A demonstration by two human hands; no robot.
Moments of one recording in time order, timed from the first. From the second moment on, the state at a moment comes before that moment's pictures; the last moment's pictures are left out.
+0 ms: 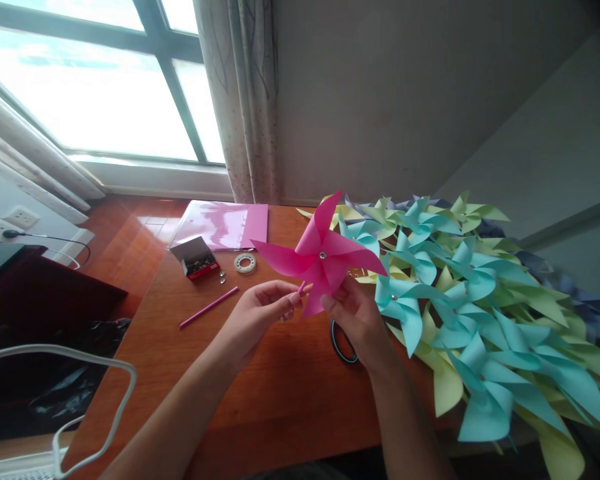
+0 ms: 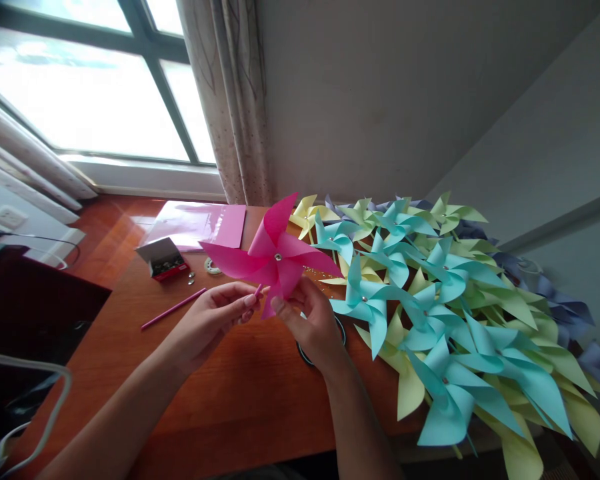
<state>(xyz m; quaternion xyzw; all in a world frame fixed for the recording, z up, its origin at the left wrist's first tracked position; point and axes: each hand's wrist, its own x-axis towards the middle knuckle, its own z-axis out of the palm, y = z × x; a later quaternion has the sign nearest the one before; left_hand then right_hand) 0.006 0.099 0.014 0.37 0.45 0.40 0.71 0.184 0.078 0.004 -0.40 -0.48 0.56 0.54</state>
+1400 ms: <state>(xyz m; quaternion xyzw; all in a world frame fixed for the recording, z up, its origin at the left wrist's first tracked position) 0.011 0.095 0.000 0.46 0.43 0.40 0.66 0.177 0.083 -0.009 -0.45 -0.45 0.52 0.57</state>
